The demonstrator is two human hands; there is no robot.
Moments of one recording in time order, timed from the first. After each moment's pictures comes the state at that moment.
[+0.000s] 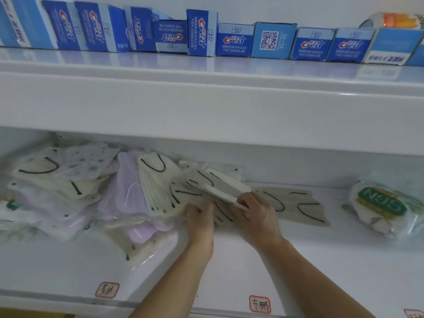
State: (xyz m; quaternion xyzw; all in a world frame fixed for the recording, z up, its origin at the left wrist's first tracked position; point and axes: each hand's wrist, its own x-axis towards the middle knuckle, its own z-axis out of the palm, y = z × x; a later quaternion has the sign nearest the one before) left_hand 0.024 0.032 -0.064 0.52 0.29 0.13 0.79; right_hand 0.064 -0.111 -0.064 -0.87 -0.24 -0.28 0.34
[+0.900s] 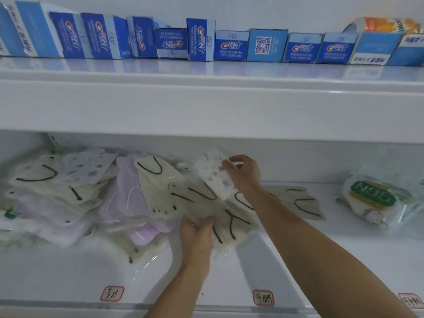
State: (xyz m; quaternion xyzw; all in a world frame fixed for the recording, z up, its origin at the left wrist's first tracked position) left_hand -0.026 0.031 -0.050 0.51 0.21 0.18 0.81; right_hand 0.126 -0.064 0.010 -0.82 0.00 -0.07 0.57
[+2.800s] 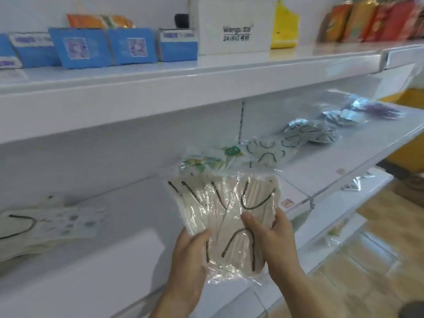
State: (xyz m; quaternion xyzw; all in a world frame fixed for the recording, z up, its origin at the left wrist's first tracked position) left_hand -0.095 -0.302 -0.002 0.55 0.04 -0.16 0.82; right_hand -0.123 -0.459 -0.004 -0.63 0.25 -0.21 0.71
